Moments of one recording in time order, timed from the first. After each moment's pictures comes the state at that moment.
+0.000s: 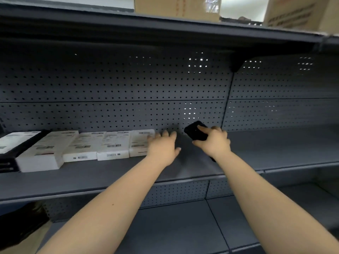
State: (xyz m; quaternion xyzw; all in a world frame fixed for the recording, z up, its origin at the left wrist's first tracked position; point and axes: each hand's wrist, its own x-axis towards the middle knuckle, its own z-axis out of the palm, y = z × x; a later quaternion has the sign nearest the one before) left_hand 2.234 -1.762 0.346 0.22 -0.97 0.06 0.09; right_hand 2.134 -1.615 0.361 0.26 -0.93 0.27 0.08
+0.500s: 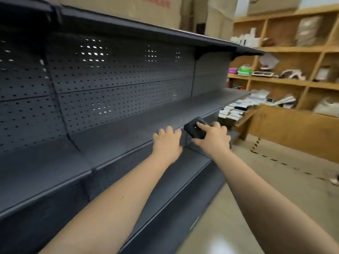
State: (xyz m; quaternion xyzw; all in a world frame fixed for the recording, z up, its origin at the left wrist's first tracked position) left_hand 2.029 -1.307 0.328 -0.12 -0.98 -0.01 0.14; right_hand 2.034 -1.148 0.343 -0.06 -0.97 0.17 0.18
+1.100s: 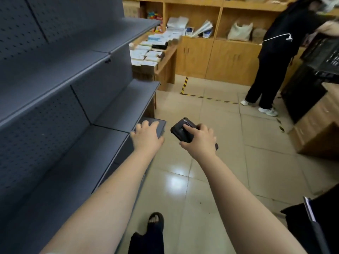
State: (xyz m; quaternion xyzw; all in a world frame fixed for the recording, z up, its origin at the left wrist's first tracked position) left_hand 1.803 -0.899 0.150 -0.23 -0.96 -0.13 -0.01; right_hand 1.909 -0.757 0.155 -0.29 -0.93 0.21 0.07
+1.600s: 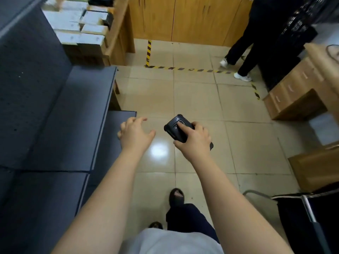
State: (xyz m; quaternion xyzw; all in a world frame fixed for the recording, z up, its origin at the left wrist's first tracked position) left_hand 1.554 -0.694 0.080 -0.24 -0.93 -0.23 -0.13; right_hand 1.693 -0.580 0.079 -0.43 -0.88 0.20 0.03
